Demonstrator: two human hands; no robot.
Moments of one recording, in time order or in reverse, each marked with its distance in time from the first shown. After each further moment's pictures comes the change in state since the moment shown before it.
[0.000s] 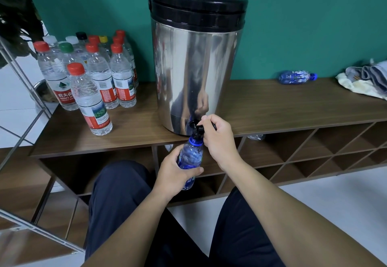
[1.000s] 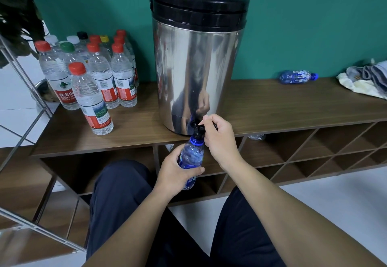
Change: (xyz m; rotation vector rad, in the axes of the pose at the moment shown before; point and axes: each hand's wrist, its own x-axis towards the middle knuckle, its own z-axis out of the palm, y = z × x) left_hand 0.002 -0.004 -0.001 -0.015 -0.013 0.001; right_hand -0.001 0.000 -0.001 0.006 -0.003 0.004
